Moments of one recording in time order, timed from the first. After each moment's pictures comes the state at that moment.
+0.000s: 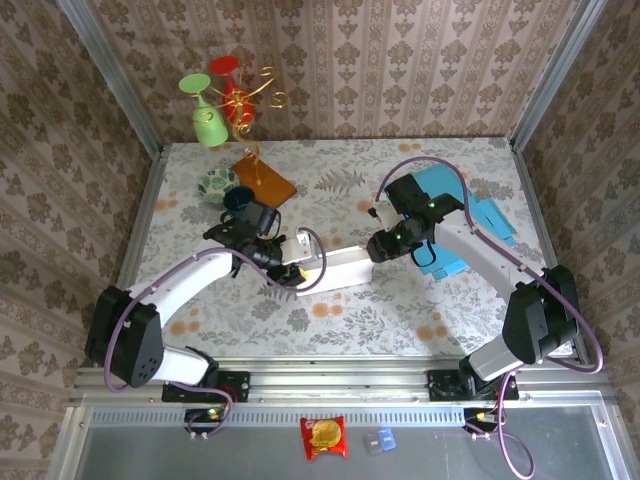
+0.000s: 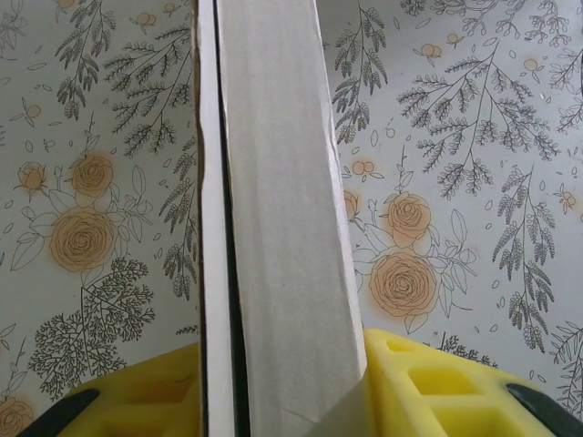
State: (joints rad) left arm -0.57 1.39 0.95 -0.64 0.55 0.81; right arm 0.44 1.52 1.23 -0.91 -0.22 0.06
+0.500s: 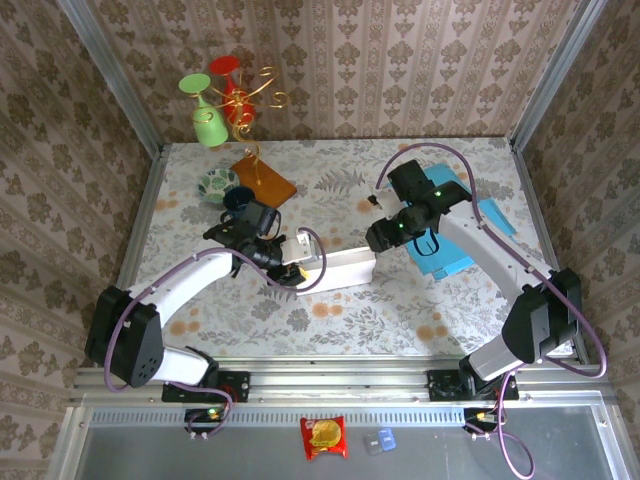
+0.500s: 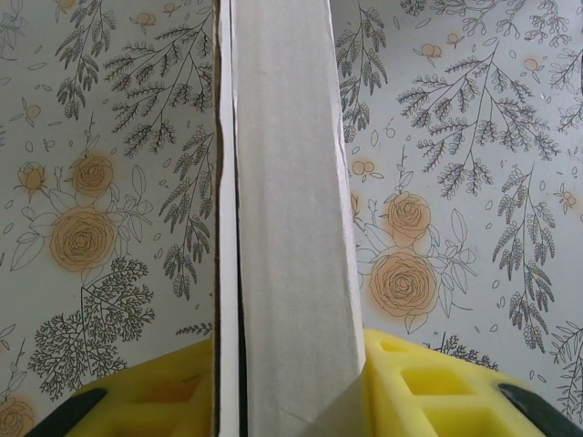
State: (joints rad) left arm -0.57 1.39 0.95 -0.63 0.55 0.81; right arm 0.43 1.53 1.36 -1.00 -0.21 -0.01
